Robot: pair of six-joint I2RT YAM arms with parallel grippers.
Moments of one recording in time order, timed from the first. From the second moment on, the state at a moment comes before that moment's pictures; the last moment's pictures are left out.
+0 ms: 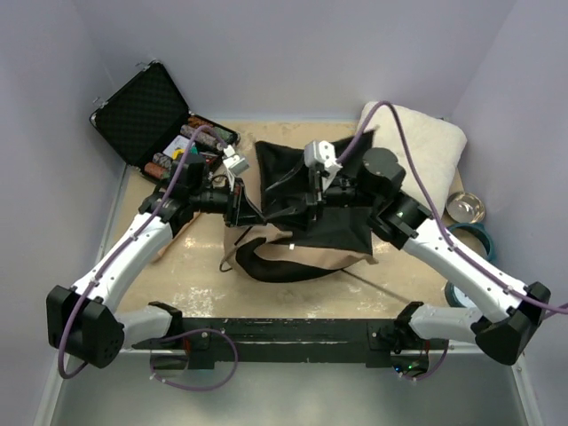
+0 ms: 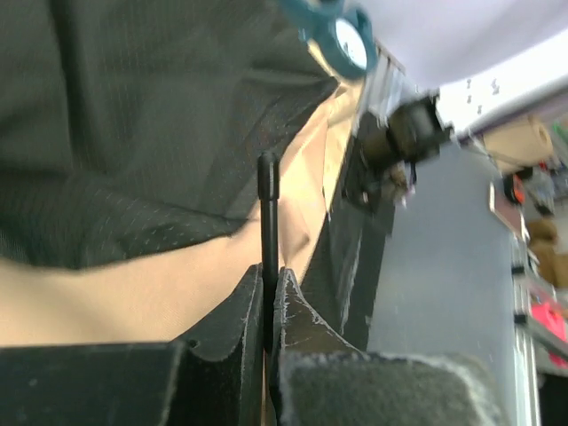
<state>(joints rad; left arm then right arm) -0.36 1.19 0.98 -0.36 0.96 -0.12 0.76 1.20 1.19 0.05 -0.81 0.04</state>
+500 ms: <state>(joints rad) -0.35 1.25 0.98 -0.51 1.07 0.01 0.51 1.22 1.13 -0.42 -0.93 -0.61</state>
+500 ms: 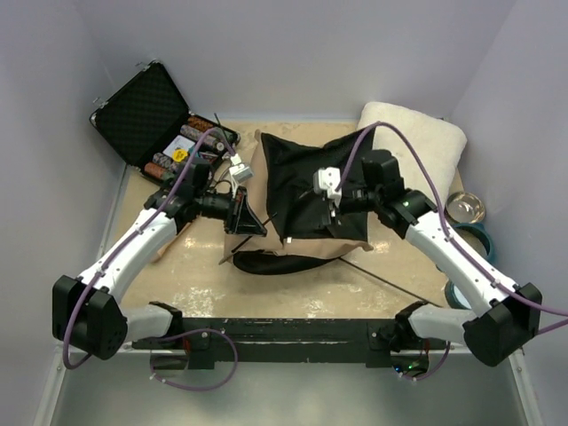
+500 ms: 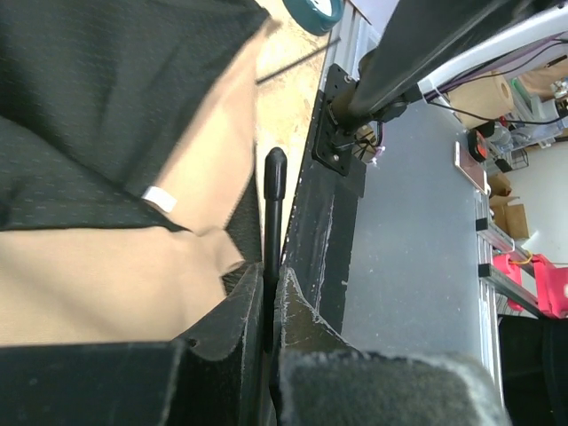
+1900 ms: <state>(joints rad) -0.26 1.30 0.99 -0.63 1.08 0.19 0.63 1.97 1.39 0.04 -0.98 -0.18</state>
